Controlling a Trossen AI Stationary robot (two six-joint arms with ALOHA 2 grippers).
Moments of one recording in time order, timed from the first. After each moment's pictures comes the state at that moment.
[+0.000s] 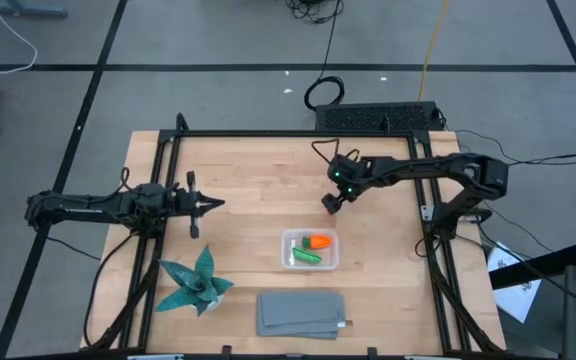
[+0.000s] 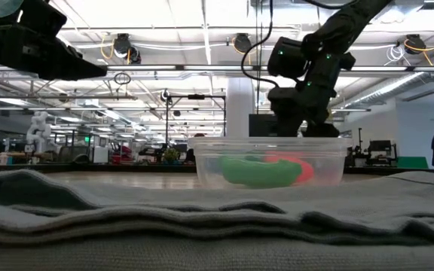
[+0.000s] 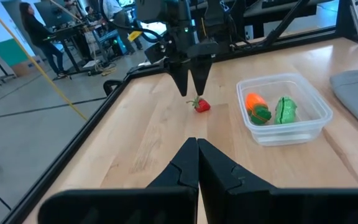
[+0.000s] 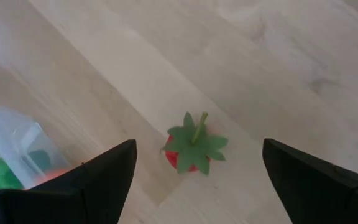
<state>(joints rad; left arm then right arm) 0.02 0.33 0.17 -0.03 -0.12 0.23 -0.33 1.58 0.88 -0.47 -0.16 0.59</state>
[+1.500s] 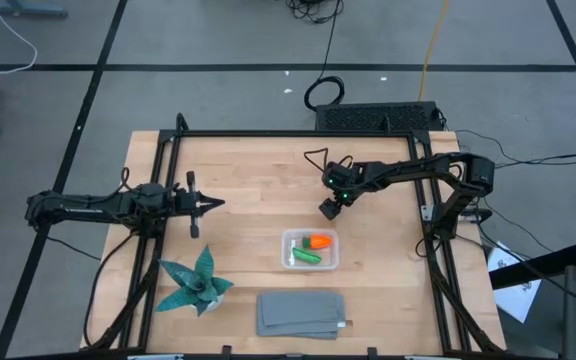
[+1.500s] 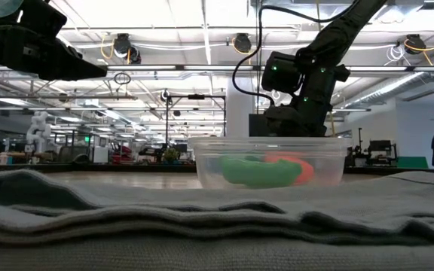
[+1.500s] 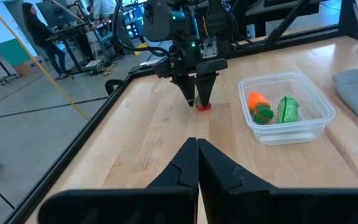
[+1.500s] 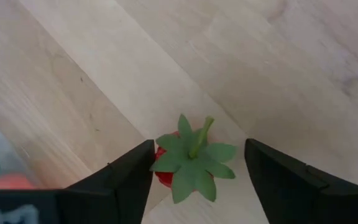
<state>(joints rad) 0.02 0.33 0.17 -0.03 -0.13 0.23 -0.31 1.68 0.88 -0.42 -0.13 0.54</state>
